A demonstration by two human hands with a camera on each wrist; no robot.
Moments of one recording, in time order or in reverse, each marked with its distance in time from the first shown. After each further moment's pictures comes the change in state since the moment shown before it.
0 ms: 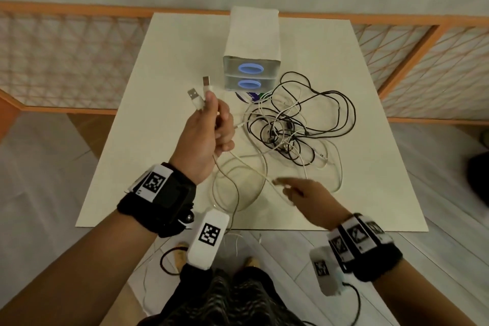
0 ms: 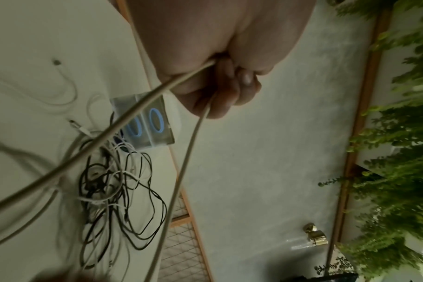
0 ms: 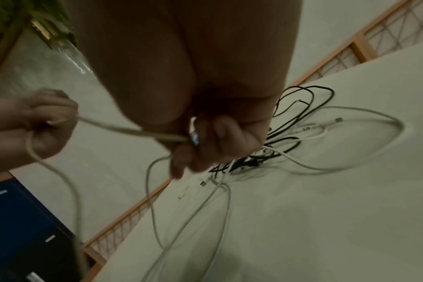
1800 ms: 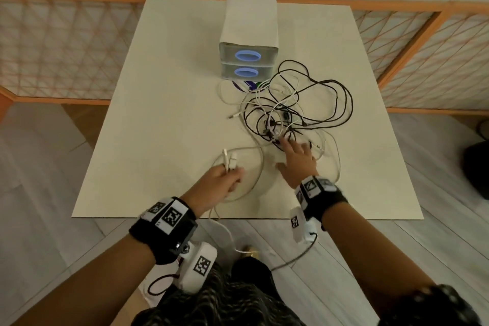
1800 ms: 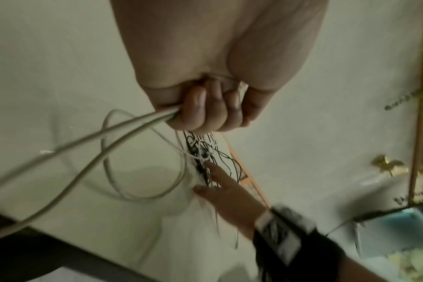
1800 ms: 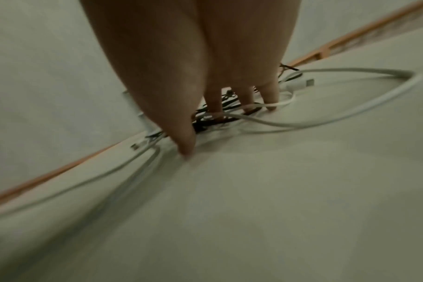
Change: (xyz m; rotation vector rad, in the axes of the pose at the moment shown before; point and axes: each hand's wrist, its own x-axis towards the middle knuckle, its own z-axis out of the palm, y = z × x) left_hand -0.031 -0.092 -0.032 0.576 -0.110 -0.399; right_hand 0.081 0.040 0.022 -0.451 0.130 0.192
